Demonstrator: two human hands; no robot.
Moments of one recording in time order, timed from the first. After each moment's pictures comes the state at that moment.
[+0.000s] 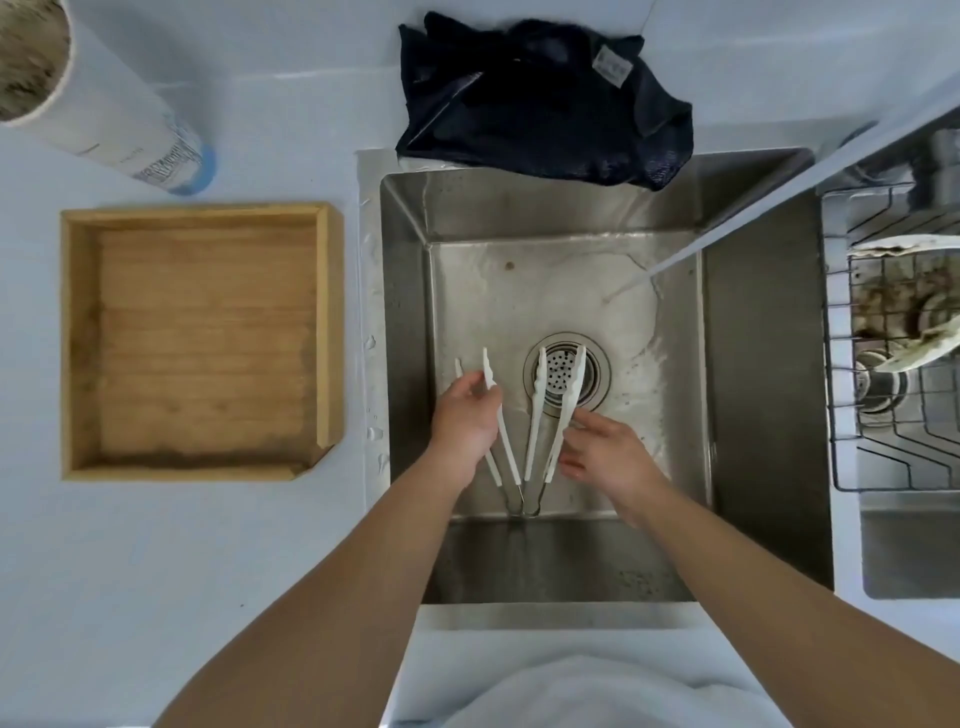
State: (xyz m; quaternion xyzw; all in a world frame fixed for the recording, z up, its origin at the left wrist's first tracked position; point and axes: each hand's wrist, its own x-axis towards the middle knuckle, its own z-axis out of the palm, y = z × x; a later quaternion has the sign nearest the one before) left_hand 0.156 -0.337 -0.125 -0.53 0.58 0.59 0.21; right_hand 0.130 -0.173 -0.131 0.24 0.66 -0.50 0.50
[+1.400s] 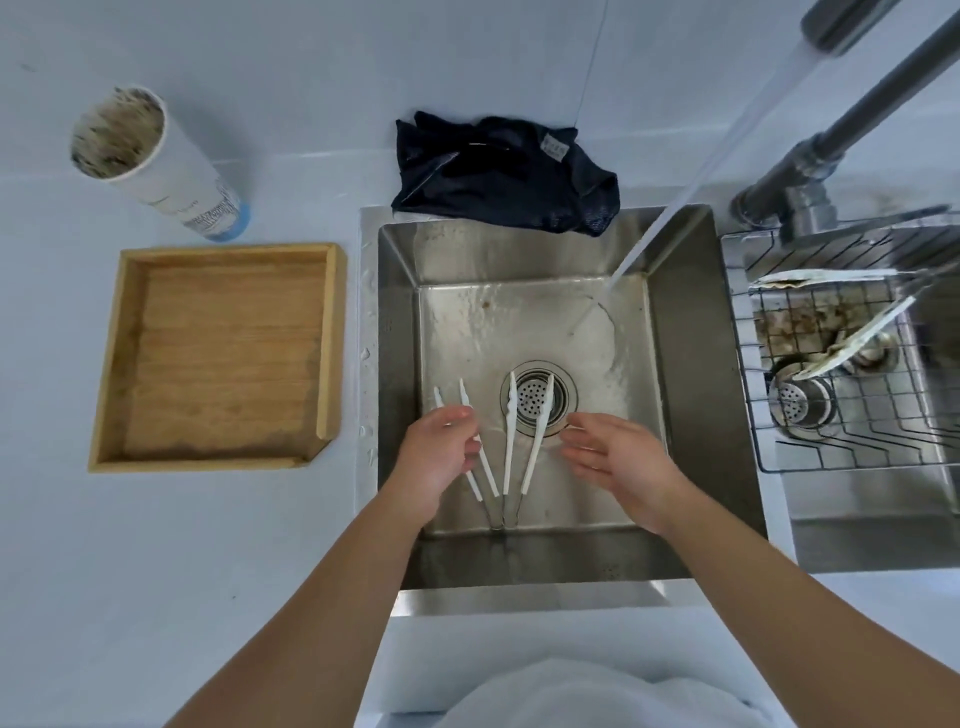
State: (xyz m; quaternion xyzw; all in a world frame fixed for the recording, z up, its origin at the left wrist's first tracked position) left_hand 0.186 -0.335 -0.066 -0.49 0.58 0.62 0.21; right_hand 0.119 -0.134 -0.068 0.25 0.64 -0.57 0.45
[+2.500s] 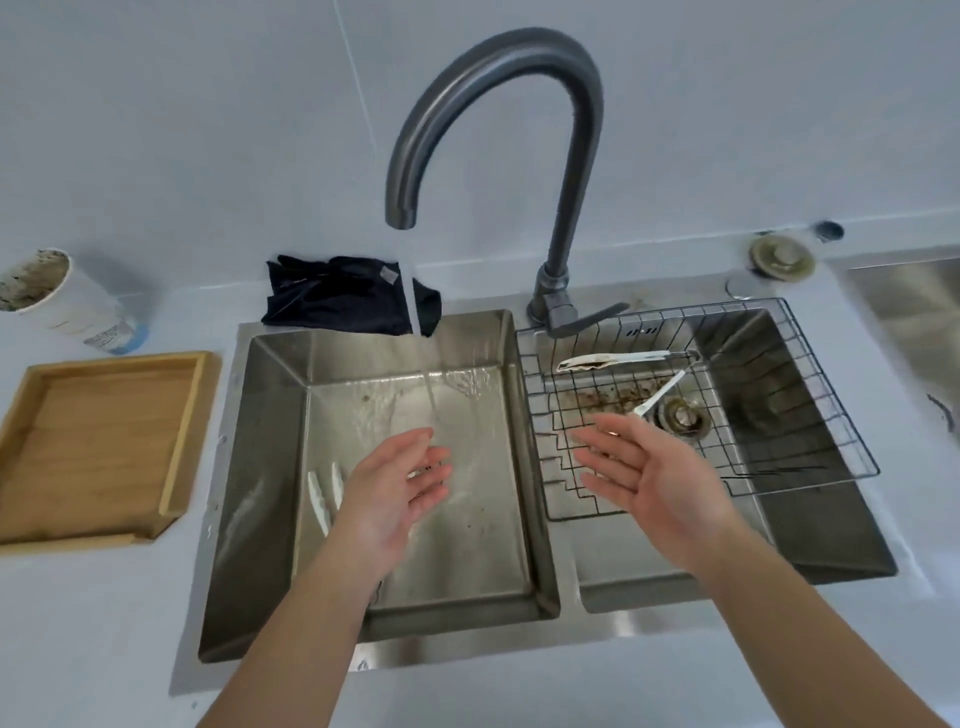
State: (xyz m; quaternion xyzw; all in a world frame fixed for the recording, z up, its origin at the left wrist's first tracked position) left_hand 0.135 -0.187 0.028 -0.43 0.47 0.76 0.05; right_hand 0.056 0.052 0.053 0.24 0.59 -0.71 0.30
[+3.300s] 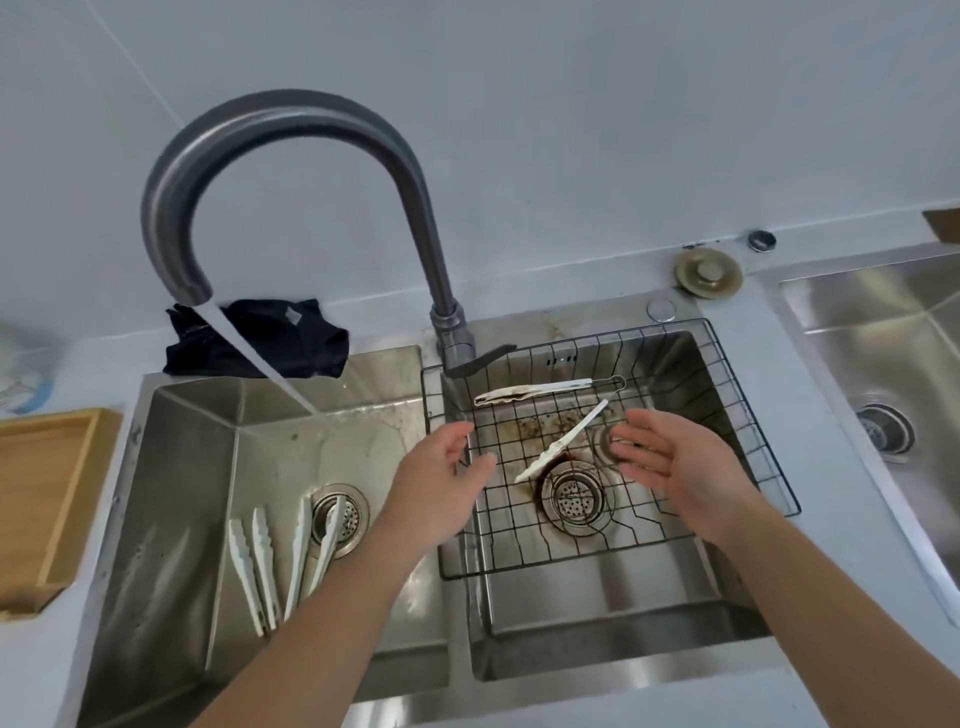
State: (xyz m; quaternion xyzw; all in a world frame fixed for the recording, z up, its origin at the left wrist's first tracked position) left_hand 0.030 -0.056 0.029 -0.24 0.84 0.47 0.15; right_hand -0.056 0.188 0.008 0.25 0.63 -0.68 0.28
